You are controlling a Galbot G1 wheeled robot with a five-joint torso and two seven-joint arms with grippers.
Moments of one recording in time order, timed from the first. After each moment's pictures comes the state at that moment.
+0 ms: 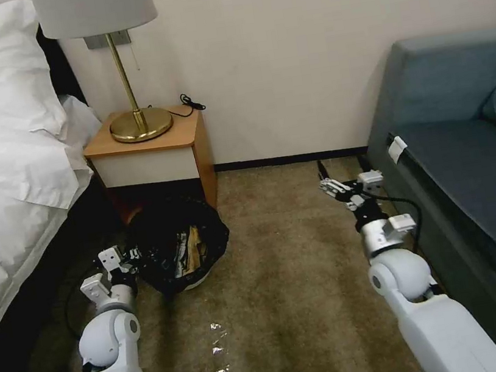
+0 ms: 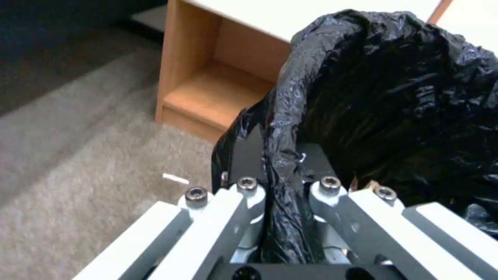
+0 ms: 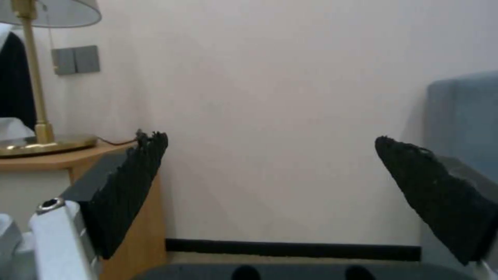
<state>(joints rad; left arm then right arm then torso) 1.12 -1.48 -0.76 -1.66 -0.39 0.30 0.00 -1.14 1.26 0.43 1.81 0.33 0.17 0.07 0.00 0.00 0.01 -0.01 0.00</state>
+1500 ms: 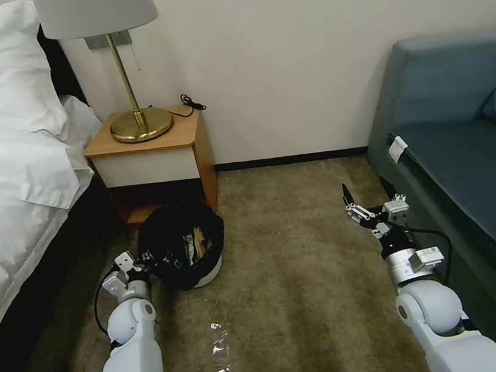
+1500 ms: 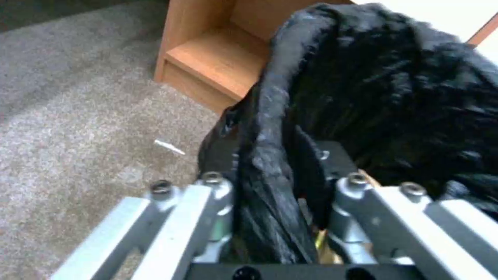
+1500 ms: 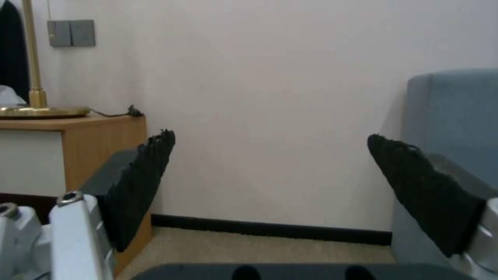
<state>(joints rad) 0.97 -1.51 -0.77 -1.36 -0.43 0.22 0.01 -1.27 1.26 0.50 1.82 0.28 0.26 0.00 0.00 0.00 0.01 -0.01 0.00</state>
